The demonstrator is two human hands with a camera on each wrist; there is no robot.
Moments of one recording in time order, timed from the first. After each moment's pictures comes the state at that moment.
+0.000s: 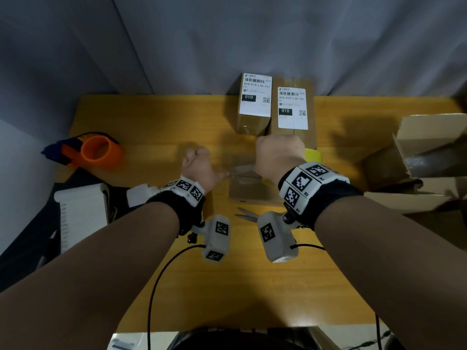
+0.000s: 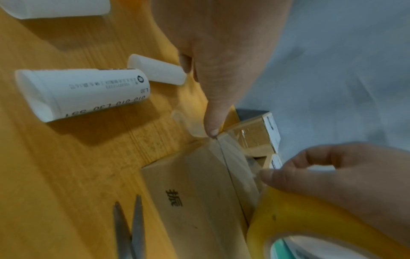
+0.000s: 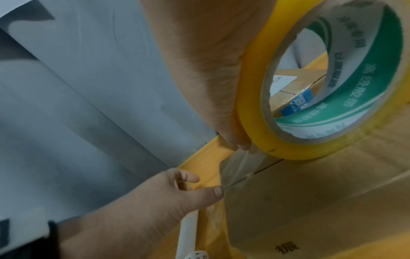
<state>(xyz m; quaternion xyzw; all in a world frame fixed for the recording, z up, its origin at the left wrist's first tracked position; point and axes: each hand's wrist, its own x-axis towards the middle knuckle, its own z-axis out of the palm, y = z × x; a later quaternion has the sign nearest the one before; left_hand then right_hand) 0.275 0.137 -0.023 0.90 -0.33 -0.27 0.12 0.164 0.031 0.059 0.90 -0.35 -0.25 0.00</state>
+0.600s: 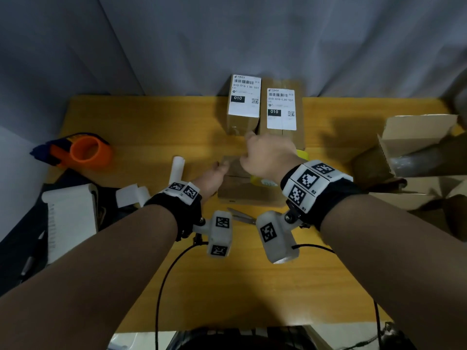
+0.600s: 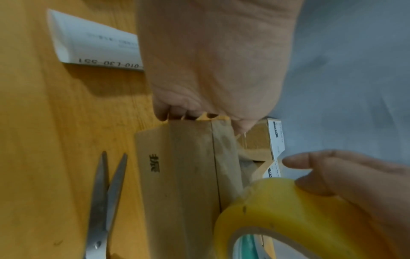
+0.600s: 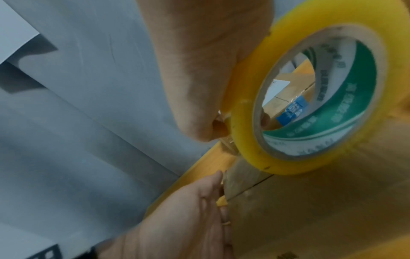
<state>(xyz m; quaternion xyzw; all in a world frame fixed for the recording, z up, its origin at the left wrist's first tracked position) 0.240 0.120 -0.031 0.78 -0.15 -0.53 0.31 0.144 0.021 0.067 0.93 -0.31 -0.18 -0.08</state>
